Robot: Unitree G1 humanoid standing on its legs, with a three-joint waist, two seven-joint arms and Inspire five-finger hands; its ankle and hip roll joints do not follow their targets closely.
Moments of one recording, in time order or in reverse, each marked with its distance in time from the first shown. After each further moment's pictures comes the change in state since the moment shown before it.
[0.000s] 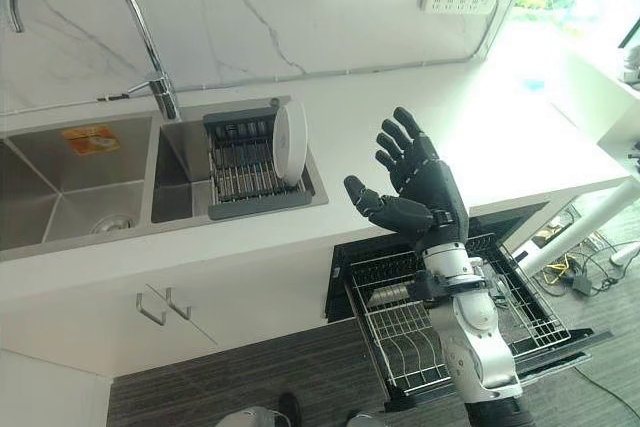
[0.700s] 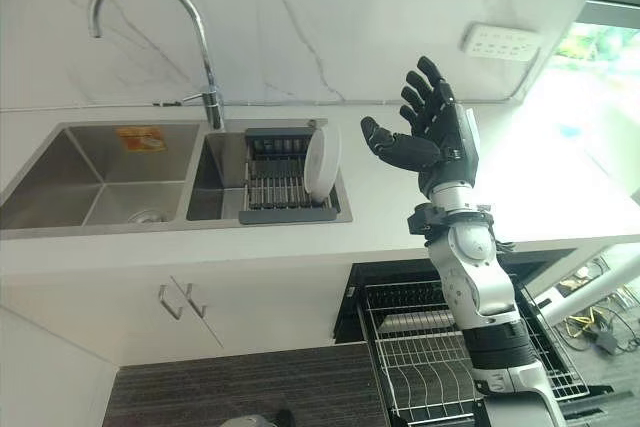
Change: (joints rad) left arm 0.017 0.007 -0.002 0.057 0.005 -0.013 -0.030; right arm -0.384 -0.049 0.017 0.294 -0.016 0.146 -0.196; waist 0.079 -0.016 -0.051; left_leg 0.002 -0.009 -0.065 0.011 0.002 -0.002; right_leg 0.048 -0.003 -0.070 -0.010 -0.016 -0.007
